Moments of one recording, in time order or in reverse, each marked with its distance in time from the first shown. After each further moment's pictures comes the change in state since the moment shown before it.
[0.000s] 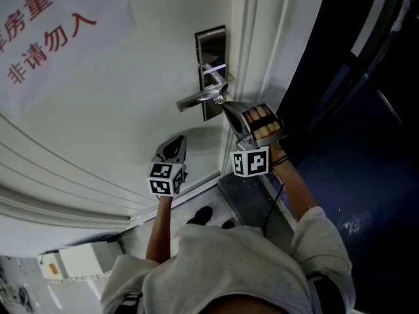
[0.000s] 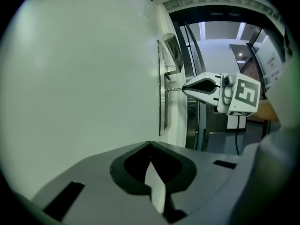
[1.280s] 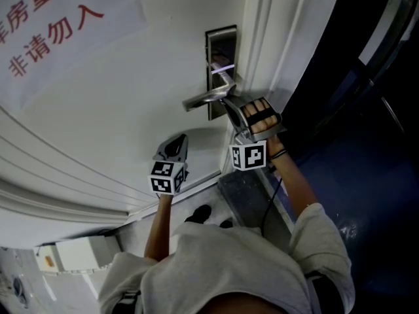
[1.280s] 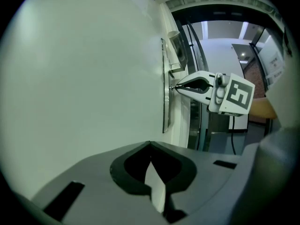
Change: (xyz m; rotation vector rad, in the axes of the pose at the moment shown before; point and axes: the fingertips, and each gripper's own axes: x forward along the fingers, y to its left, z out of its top) left arm 0.001 0.008 -0.005 -0.011 0.008 0.018; right arm 0.030 0.003 0.005 -0.073 -0.028 -0.022
